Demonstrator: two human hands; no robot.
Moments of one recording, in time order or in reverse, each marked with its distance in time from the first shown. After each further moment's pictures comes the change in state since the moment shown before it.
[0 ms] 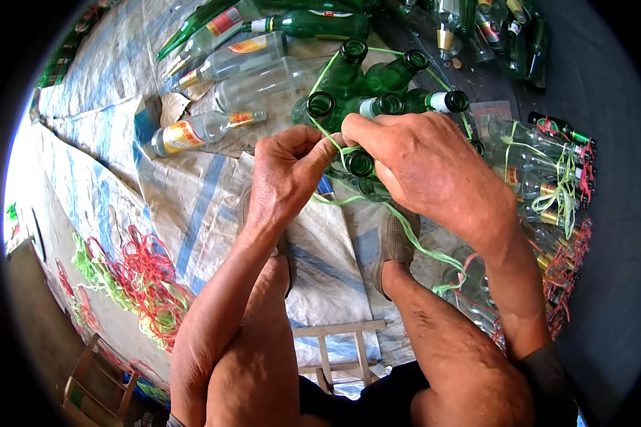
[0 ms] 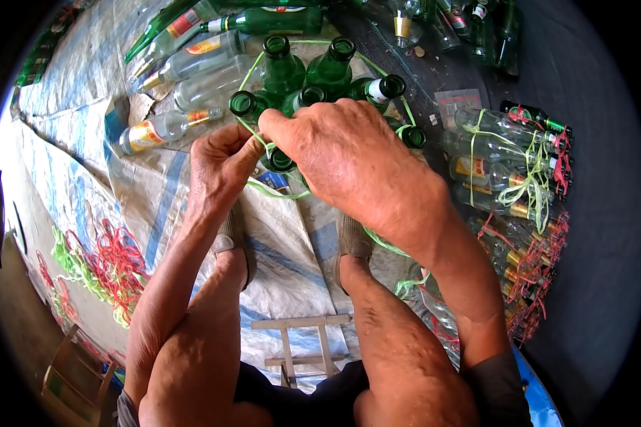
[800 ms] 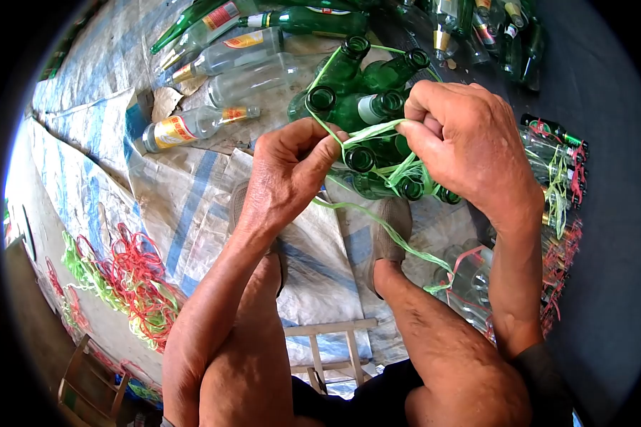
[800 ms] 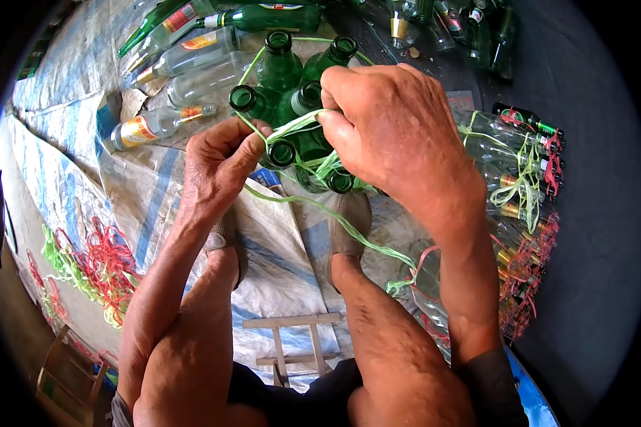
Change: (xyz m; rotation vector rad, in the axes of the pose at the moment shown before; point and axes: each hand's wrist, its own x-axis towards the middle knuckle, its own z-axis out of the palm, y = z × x) left_hand -0.004 0.002 0.000 -0.108 -0.089 0.134; right_hand -0.003 0.010 -0.041 -0.183 0.073 0.150
